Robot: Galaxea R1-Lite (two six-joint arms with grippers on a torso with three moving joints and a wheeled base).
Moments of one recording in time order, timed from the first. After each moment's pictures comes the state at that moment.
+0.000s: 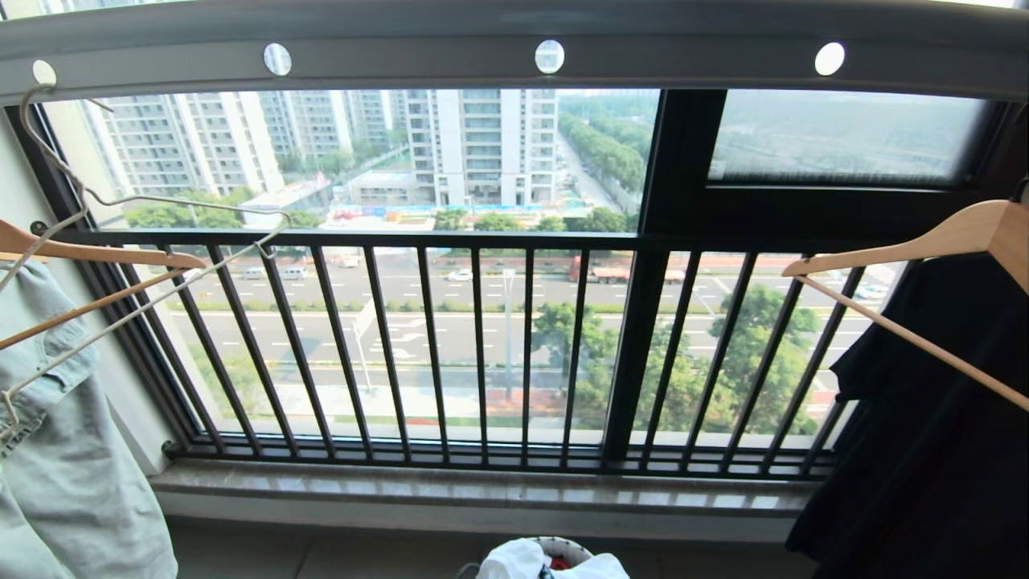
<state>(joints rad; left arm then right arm) 0.00 0.00 0.00 0.02 0.01 0.00 0.01 0.00 0.00 0.01 0.00 -0.01</state>
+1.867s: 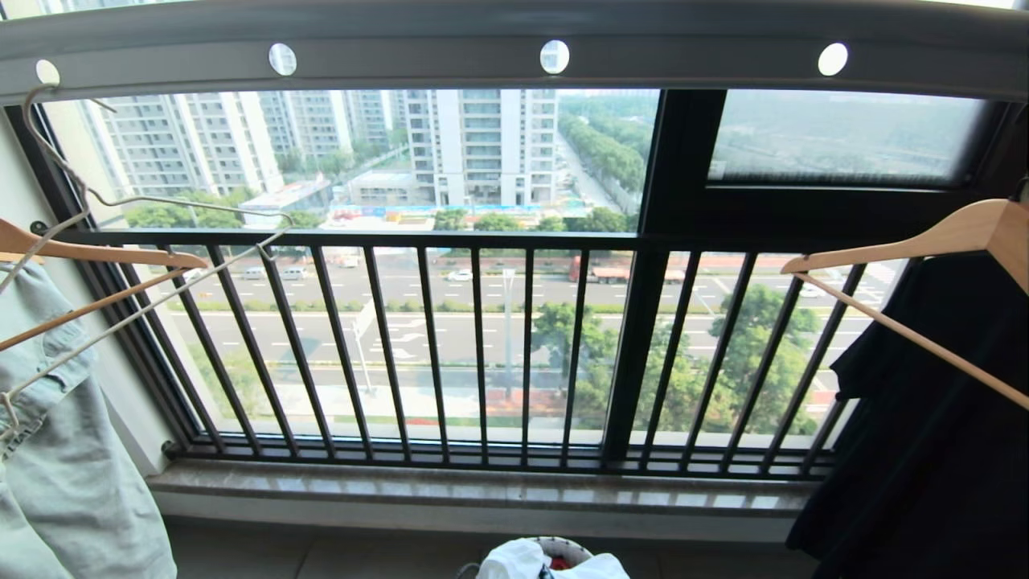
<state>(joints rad) 0.00 0.05 -0.11 -0.01 0.01 0.00 0.01 0.00 0.00 0.01 0.00 -0.01</state>
